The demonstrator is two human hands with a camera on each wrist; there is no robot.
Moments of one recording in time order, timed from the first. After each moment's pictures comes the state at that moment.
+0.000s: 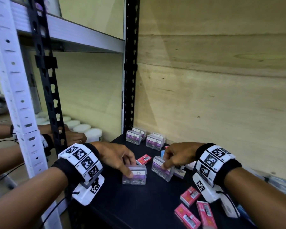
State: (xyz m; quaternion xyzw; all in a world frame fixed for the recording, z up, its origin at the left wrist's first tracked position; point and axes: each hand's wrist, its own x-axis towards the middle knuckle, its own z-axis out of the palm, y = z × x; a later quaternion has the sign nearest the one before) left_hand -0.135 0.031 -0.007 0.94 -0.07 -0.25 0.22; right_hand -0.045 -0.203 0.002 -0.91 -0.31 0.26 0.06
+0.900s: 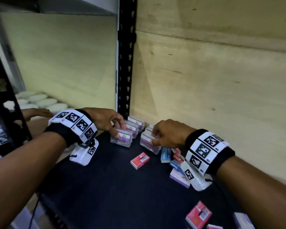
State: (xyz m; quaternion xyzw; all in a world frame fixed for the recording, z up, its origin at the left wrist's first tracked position) left_hand -0.020 0.103 -0.005 0.96 -0.02 -0.17 0.22; right_hand 0.018 -0.148 0.000 -0.93 -0.35 0.09 -0.01
